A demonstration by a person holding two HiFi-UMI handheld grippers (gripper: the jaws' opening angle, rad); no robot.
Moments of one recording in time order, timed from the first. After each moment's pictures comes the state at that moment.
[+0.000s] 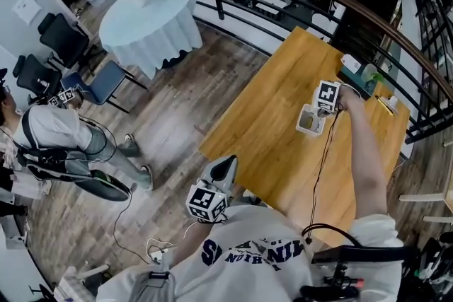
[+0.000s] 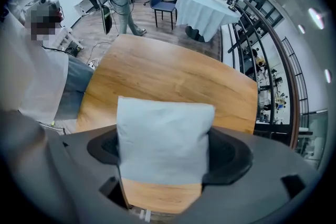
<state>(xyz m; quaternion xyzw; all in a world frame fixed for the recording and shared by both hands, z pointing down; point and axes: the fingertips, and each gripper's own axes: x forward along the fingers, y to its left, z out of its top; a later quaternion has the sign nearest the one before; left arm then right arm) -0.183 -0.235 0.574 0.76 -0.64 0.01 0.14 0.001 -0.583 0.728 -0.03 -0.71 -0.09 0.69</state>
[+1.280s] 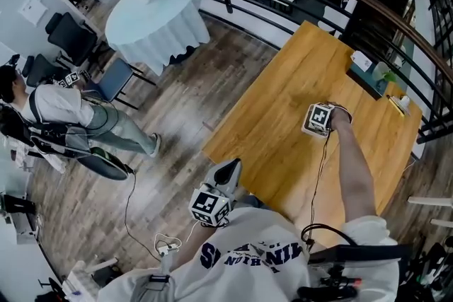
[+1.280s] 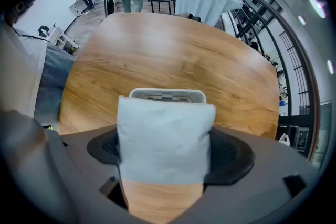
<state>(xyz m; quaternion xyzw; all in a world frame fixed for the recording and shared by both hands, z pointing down) -0.175 -0.259 0.581 0.75 -0.65 0.03 0.16 0.013 -0.577 0.878 -0.02 -0.70 -0.07 0.71</state>
